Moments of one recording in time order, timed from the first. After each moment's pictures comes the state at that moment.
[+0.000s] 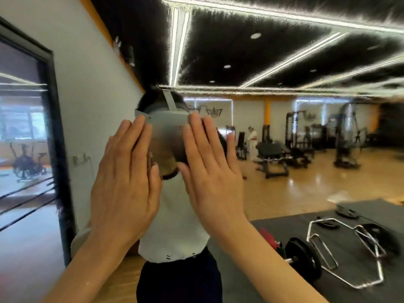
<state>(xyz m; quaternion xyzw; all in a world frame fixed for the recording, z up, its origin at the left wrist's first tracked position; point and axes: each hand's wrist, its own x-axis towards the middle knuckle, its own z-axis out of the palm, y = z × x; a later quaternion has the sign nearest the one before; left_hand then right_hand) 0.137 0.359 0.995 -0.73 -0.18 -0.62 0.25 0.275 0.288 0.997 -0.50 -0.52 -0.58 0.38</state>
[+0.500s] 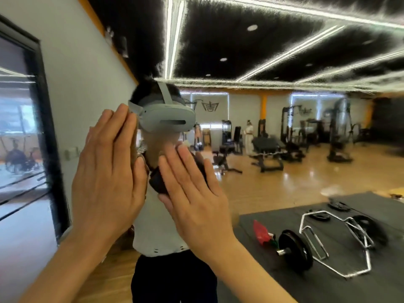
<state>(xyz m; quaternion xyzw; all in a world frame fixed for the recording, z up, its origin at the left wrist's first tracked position) 0.139 0.359 0.993 -0.72 -0.18 -0.62 0.25 0.277 0.287 0.947 -0.50 -0.60 -0.52 0.35</state>
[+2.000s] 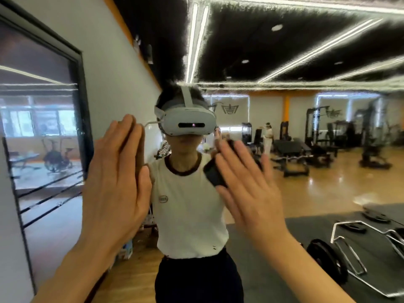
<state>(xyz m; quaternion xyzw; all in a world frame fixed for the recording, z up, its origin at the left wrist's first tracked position) 0.064 0.403 0.979 -0.74 -0.16 -0.63 0.18 0.272 0.291 0.960 -0.45 -0.56 -0.58 0.38</state>
